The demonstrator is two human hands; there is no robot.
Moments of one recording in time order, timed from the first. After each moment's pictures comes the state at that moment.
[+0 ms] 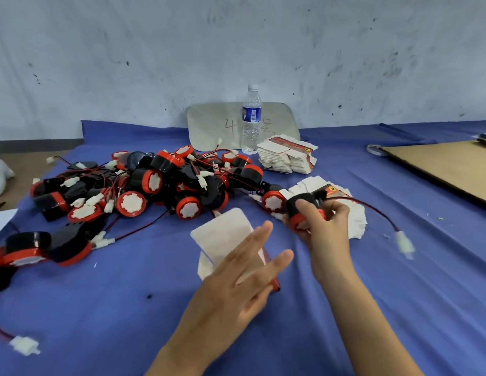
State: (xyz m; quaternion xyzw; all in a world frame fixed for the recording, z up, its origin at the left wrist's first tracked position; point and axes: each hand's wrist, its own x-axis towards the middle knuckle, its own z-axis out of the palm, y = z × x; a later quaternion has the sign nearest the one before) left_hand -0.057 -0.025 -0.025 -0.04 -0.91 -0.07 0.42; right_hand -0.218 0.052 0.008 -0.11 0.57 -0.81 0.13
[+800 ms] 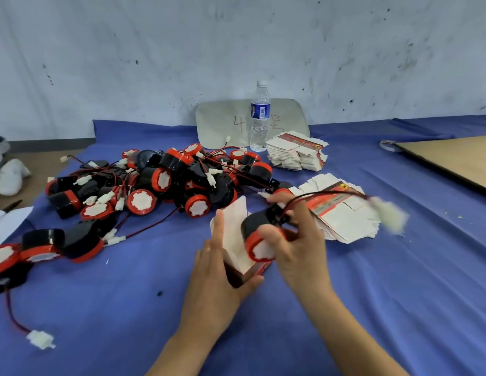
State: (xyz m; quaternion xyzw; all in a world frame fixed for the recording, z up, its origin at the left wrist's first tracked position) left_hand -0.061 -0.053 -0.054 0.22 -0.86 -0.30 0.35; right_hand -0.168 0.041 0.005 -0.40 0.61 -0.68 0.03
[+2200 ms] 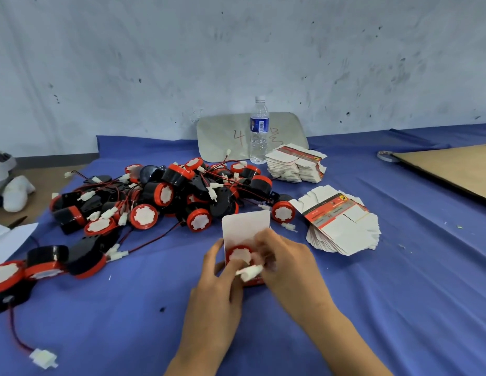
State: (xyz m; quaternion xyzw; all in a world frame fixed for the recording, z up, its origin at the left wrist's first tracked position) left_hand -0.057 -0.046 -0.044 0.27 -0.87 -0.28 0.31; right_hand -0.167 0.042 0.001 -0.51 0.76 -0.40 -0.03
